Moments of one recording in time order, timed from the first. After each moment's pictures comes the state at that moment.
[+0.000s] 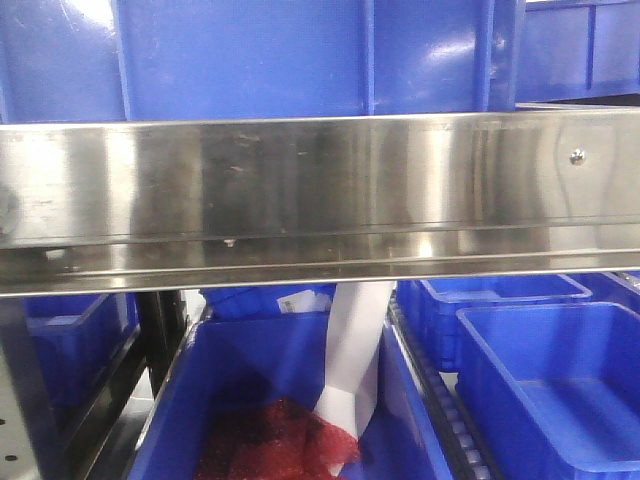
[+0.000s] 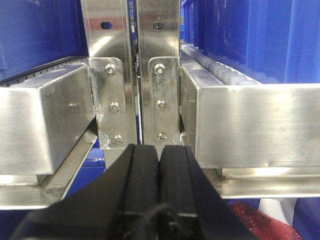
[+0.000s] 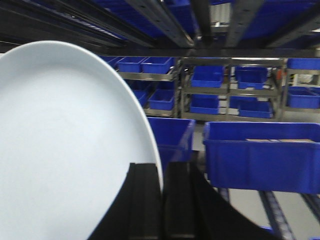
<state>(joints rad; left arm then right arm) 0.01 -0.02 0.03 -0.20 0.10 0.25 0.43 0.83 -1.25 -0.27 0.40 0.30</state>
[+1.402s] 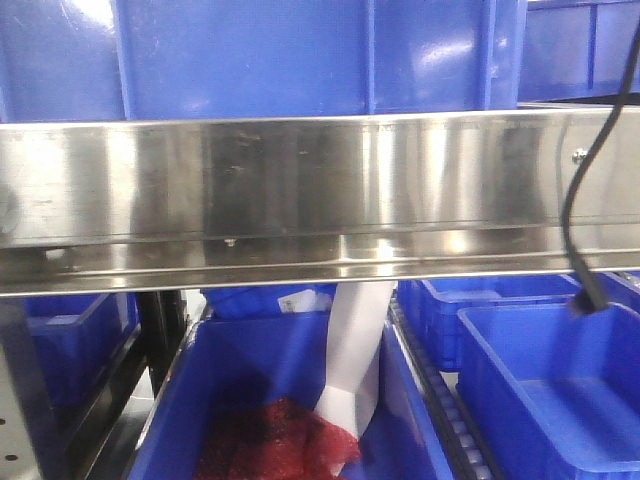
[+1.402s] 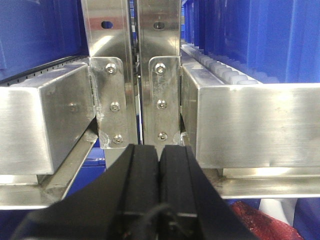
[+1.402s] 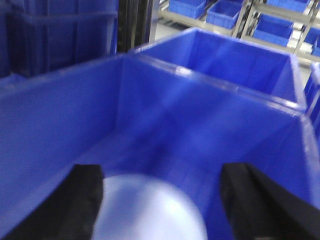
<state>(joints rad) 0.01 -0.02 0.03 -0.20 0.10 0.25 0.60 1.64 -1.67 -0.34 0.32 0.26</state>
